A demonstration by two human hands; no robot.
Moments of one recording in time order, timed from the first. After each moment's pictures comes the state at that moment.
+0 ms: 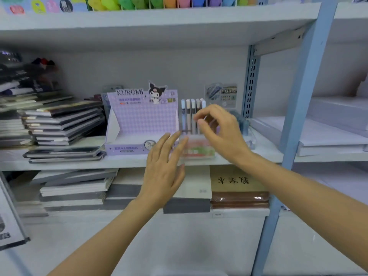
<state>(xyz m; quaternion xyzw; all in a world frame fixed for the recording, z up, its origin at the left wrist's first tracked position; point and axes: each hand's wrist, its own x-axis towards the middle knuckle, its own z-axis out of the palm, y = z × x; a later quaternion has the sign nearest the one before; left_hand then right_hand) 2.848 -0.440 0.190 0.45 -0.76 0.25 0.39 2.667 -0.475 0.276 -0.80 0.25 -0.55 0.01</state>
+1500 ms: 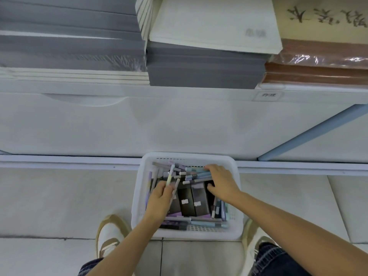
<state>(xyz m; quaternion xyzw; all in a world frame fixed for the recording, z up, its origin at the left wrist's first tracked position) 2.850 -0.361 -0.208 0.71 -0.31 -0.55 0.30 2.650 -0.445 -0.245 -0.77 0.55 0.06 0.30</state>
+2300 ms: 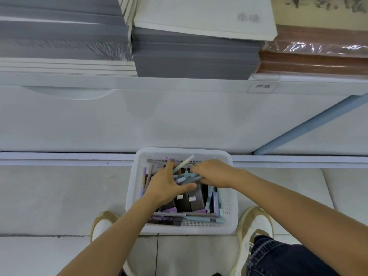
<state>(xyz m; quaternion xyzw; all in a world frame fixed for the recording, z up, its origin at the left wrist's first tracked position) 2.846 -0.401 -0.209 0.66 -0.59 -0.45 0.13 2.661 -0.475 -0.206 -0.89 0.31 0.17 0.29</state>
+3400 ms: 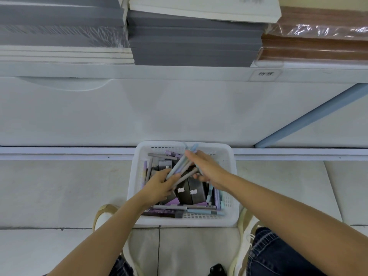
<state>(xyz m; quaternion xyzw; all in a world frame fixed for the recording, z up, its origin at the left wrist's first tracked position) 2.863 -0.380 -0.205 0.57 -0.44 -0.67 0.20 2.685 -0.445 -0.217 -0.41 0.54 -0.13 0.72</state>
